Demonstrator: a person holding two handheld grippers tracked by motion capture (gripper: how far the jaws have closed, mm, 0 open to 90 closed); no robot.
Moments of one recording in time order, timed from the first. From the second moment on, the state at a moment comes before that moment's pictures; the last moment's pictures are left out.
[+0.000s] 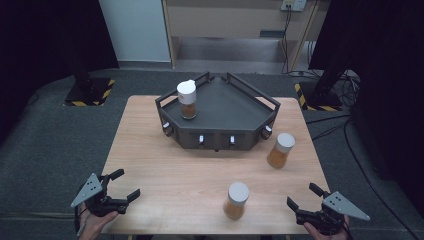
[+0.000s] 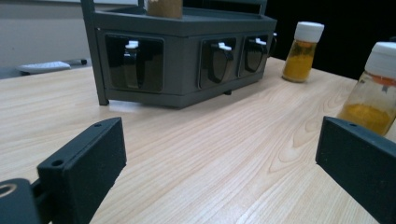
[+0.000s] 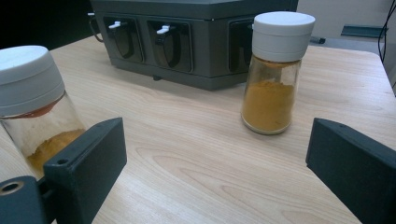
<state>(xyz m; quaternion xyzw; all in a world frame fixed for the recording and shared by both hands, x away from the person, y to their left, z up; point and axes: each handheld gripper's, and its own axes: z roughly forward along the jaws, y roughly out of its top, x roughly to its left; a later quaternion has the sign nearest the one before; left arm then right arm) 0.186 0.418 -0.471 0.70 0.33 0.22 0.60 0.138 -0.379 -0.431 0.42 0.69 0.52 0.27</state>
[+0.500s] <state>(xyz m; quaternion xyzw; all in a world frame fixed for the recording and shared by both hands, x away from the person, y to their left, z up) 0.188 0.418 -0.471 0.70 0.33 0.21 0.60 0.142 -0.377 -0.425 0.42 0.70 0.52 0.27</state>
